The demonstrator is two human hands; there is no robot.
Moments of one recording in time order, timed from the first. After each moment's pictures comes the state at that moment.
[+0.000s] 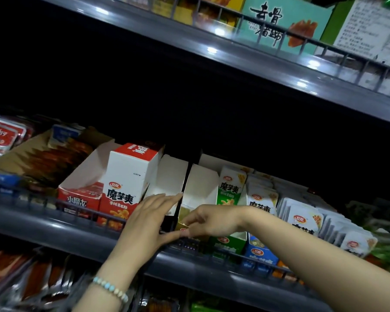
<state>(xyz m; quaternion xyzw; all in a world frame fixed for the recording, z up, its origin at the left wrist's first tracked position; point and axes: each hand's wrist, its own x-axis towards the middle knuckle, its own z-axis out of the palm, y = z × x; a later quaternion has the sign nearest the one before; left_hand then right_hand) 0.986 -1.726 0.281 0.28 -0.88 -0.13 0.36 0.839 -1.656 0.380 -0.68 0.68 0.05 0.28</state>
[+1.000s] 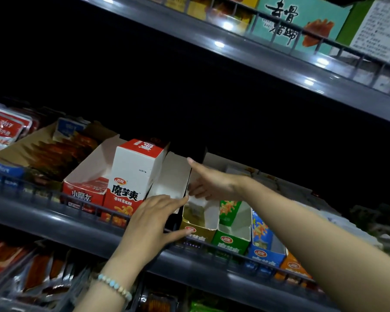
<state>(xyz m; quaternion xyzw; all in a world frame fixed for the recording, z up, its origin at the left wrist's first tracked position) 0.985 -1.729 0.275 0.28 -0.87 -0.13 0.37 0.819 -1.710 0.397 -0.53 0.76 -0.14 0.36</state>
